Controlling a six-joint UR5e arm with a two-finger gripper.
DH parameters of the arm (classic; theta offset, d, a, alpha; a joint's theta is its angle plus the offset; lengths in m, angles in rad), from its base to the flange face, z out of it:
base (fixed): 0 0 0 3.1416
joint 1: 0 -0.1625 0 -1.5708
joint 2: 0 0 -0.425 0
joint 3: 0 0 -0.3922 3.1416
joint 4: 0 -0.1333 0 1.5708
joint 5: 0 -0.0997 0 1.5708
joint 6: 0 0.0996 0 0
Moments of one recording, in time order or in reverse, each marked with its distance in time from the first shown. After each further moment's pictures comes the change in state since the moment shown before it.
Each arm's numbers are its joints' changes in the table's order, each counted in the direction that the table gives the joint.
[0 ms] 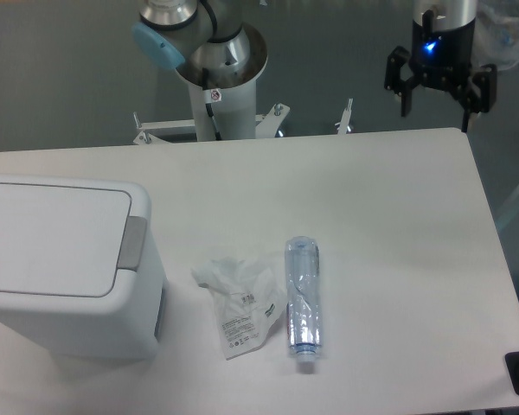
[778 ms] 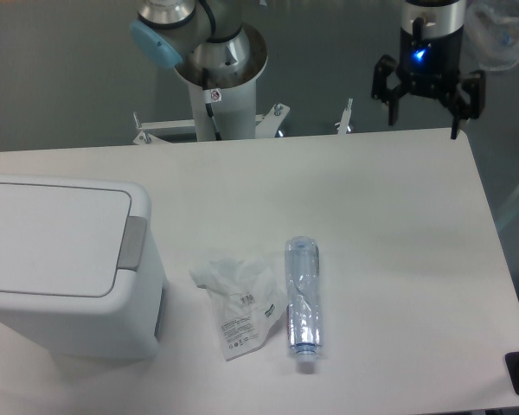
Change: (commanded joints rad) arm 0.041 -0.018 -0.012 -0.034 0.014 -0.208
